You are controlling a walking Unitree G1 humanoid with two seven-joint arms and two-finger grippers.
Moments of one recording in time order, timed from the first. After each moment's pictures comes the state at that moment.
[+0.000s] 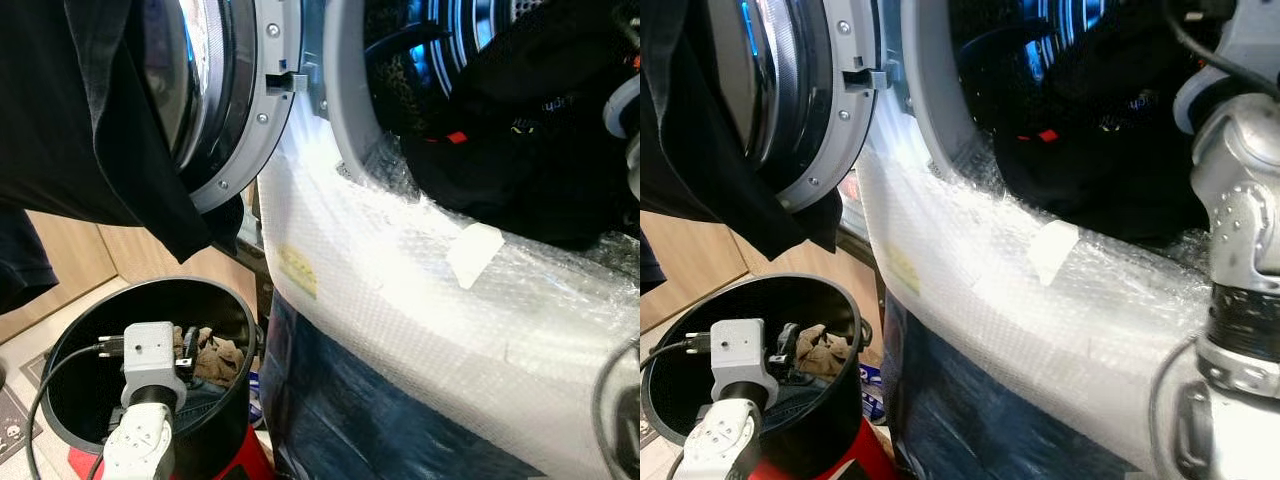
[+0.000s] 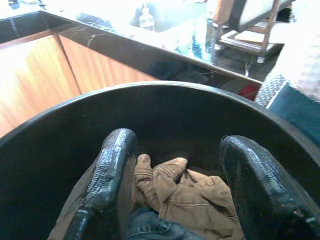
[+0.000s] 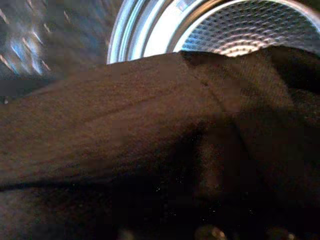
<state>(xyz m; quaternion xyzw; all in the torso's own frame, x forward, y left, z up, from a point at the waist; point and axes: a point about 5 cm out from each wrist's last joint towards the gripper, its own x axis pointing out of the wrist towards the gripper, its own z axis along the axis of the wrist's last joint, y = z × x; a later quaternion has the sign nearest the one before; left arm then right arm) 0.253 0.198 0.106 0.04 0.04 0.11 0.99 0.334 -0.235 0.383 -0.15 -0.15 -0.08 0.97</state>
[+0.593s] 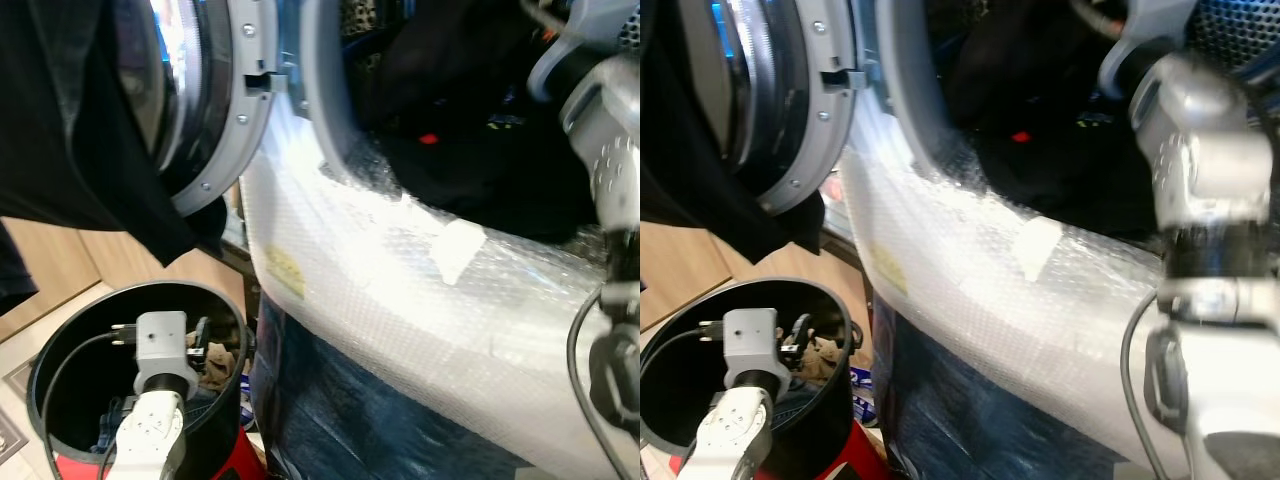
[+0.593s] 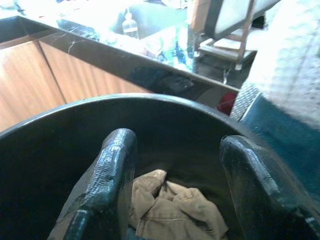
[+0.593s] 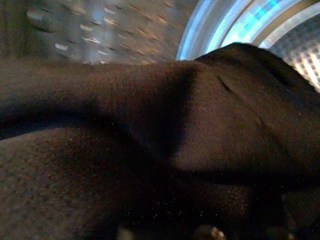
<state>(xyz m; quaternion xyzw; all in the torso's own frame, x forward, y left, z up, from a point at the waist) 0.263 0.191 0.110 0.04 0.03 0.09 0.99 0.388 -0.202 0.403 -0.03 -0.17 0.06 0.98</state>
